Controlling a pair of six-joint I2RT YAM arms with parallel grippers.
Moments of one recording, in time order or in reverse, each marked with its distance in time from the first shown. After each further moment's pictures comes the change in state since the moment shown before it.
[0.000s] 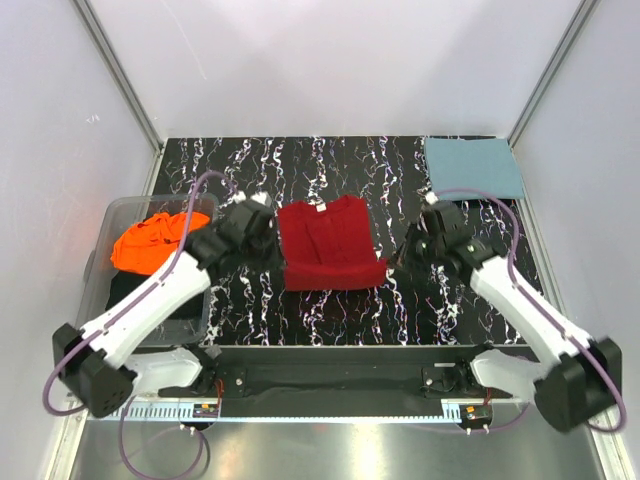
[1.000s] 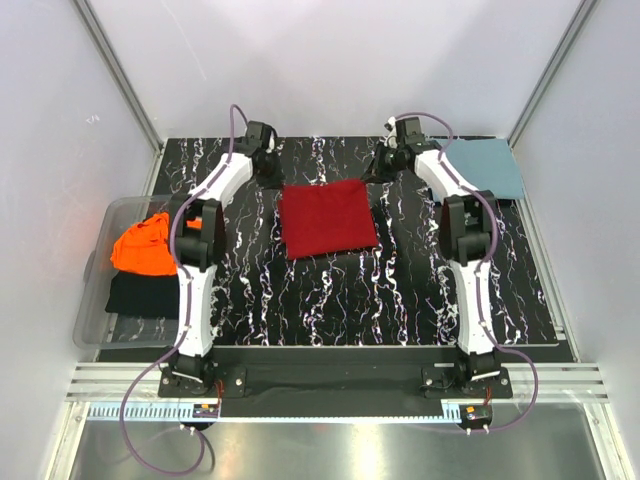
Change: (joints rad) left arm 0.457 1.132 0.931 0.161 0.163 0.320; right arm -0.216 1.315 1.234 0.069 -0.280 -0.302
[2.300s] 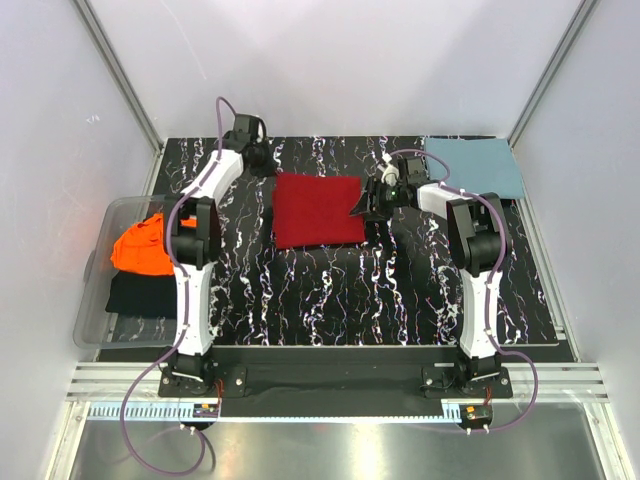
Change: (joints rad) left arm 0.064 0.074 0.078 0.090 0.055 -0.004; right arm 0.011 -0.166 -0.582 0.383 -0.254 -0.046
